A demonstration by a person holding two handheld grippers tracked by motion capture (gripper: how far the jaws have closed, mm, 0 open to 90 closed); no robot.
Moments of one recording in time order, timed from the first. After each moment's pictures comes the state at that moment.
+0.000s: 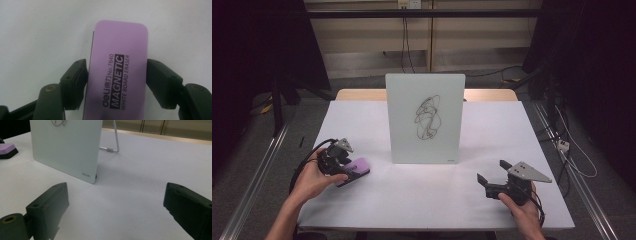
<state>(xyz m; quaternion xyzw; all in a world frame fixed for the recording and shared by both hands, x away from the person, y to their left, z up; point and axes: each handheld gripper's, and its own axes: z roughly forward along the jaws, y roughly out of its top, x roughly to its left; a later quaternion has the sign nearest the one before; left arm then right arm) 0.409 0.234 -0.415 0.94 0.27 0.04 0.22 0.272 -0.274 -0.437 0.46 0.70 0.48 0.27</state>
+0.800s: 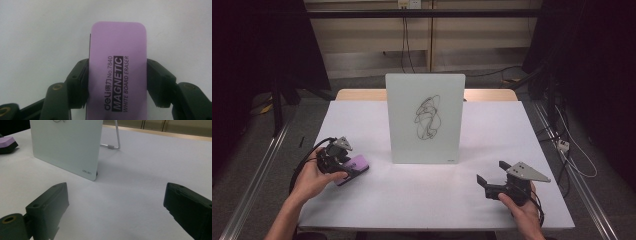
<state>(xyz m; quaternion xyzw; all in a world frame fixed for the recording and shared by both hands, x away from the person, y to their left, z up) 0.410 0.237 -0.411 0.93 0.28 0.06 0.22 0.272 -0.273 -0.438 0.47 0.70 0.47 0.26</state>
